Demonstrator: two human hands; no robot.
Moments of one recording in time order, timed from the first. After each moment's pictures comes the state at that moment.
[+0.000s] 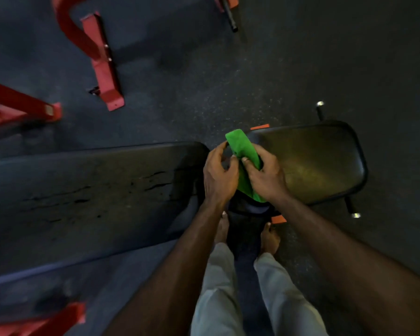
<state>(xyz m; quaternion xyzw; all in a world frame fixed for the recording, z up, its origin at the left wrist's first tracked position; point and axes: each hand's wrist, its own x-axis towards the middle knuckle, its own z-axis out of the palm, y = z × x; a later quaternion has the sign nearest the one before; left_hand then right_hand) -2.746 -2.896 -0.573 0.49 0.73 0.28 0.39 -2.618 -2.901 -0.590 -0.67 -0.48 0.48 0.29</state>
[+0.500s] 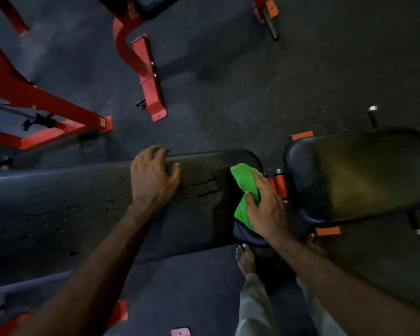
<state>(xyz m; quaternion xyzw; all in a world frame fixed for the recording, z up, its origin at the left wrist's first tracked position) -3.001 -2.877 -0.471 0.66 0.74 -0.05 0.07 -2.750 -2.953 -0.575 -0.68 -0.50 0.46 0.26</state>
